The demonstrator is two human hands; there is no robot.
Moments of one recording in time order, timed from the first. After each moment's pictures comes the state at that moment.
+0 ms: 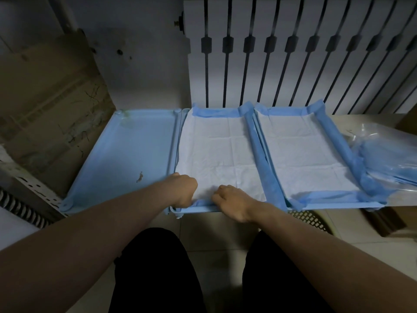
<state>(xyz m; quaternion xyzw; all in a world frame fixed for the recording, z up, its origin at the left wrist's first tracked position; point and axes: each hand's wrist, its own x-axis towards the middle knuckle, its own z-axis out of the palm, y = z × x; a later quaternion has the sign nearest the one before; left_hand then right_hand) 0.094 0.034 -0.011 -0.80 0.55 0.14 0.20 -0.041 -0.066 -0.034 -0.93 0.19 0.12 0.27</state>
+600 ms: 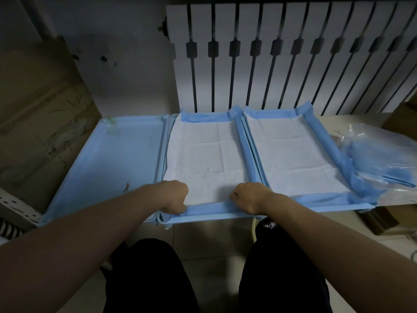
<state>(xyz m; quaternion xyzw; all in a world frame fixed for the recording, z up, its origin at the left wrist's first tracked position) 0.094 0.017 -0.005 -0.81 0.51 0.21 0.20 -0.059 -0.127 -0.029 -0.94 0.25 0.18 0.12</state>
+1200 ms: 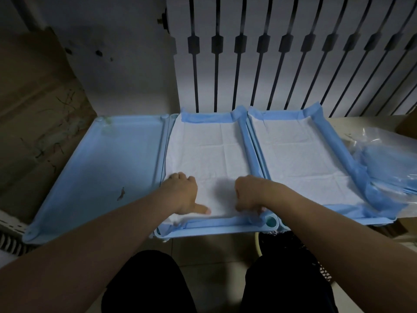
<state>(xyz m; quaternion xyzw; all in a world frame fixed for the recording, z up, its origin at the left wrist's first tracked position) 0.111 -0.013 -0.031 -0.85 0.48 0.15 0.14 -0.023 -0.146 -0.009 -0.93 0.27 0.22 0.10</state>
